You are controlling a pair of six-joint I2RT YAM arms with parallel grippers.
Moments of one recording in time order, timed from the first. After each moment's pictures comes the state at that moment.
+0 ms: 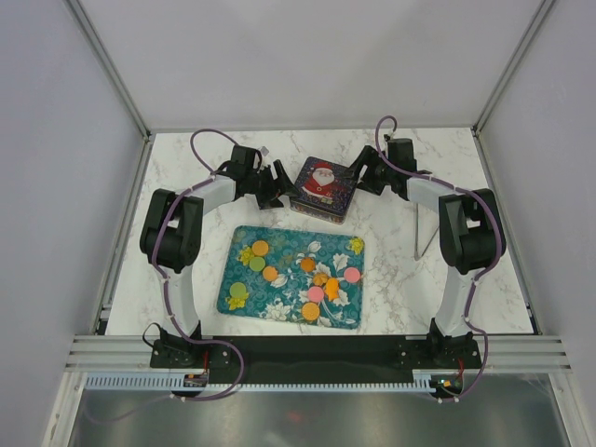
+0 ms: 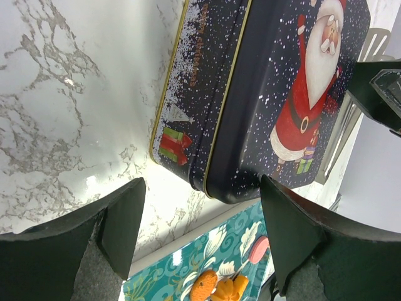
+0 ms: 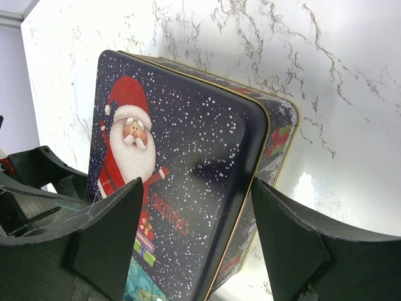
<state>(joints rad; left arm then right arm) -0.29 2.03 1.36 -0.16 0.52 -0.66 0.19 1.98 1.28 0.05 -0.39 0.70</state>
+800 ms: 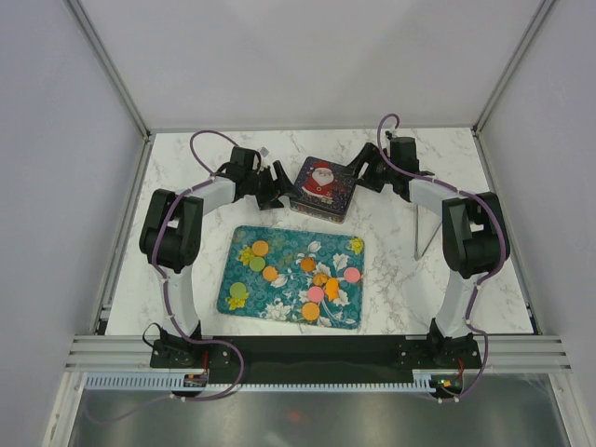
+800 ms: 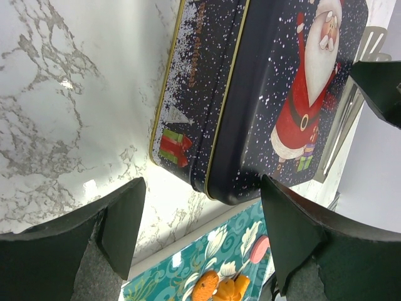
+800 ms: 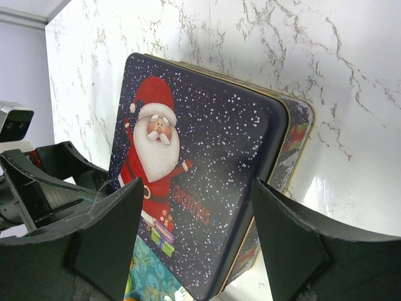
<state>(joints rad) -0.29 2.03 1.33 -0.13 0.53 -0.66 0.19 1.93 1.25 0.09 -0.41 0.71</state>
